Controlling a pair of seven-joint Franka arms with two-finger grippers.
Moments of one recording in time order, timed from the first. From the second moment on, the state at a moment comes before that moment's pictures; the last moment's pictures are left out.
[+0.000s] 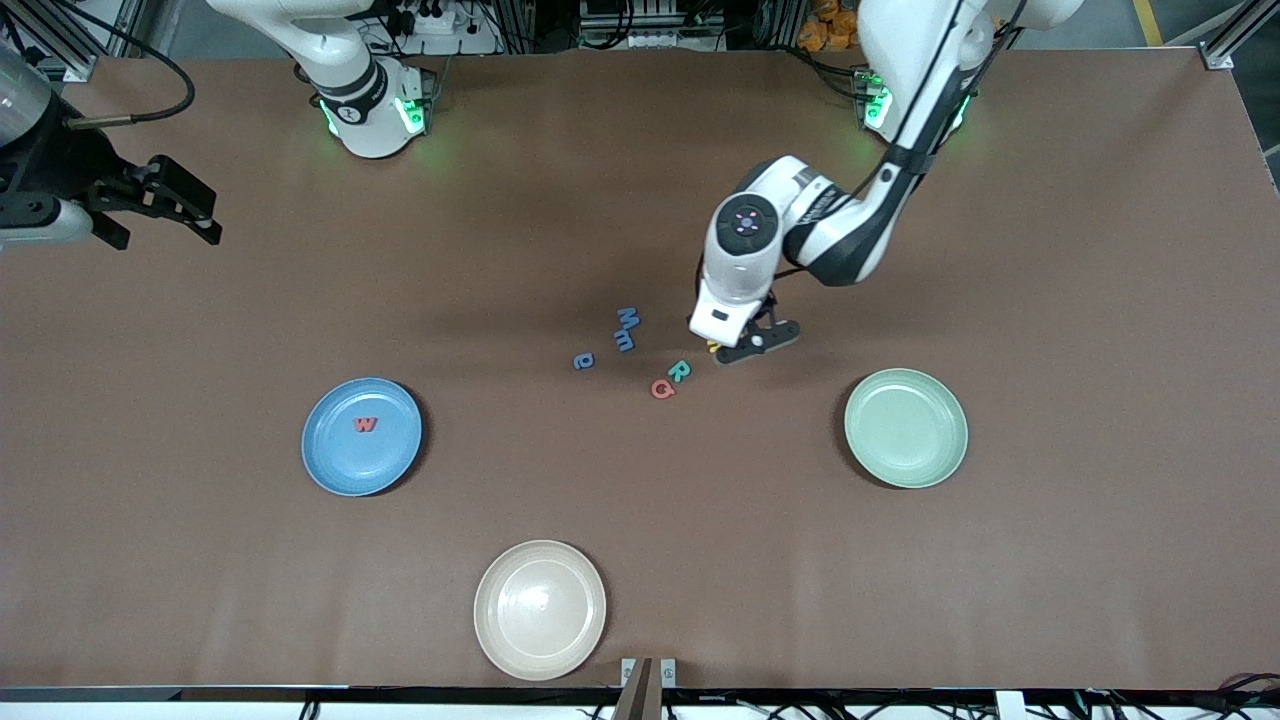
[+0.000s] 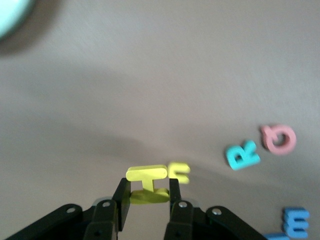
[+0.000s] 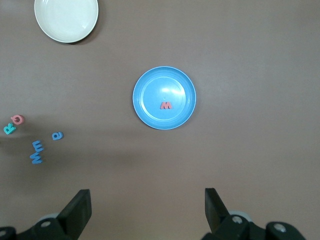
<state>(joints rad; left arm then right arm) -0.56 0.43 -0.10 -1.92 0.05 2.28 -1.01 0.03 -0.04 0.09 -1.54 0.03 1.53 0.09</state>
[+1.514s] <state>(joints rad) -0.14 0.46 -0.10 -1.85 0.05 2.25 -0.49 0.45 0.51 0.16 -1.63 -0.02 2.09 0.51</state>
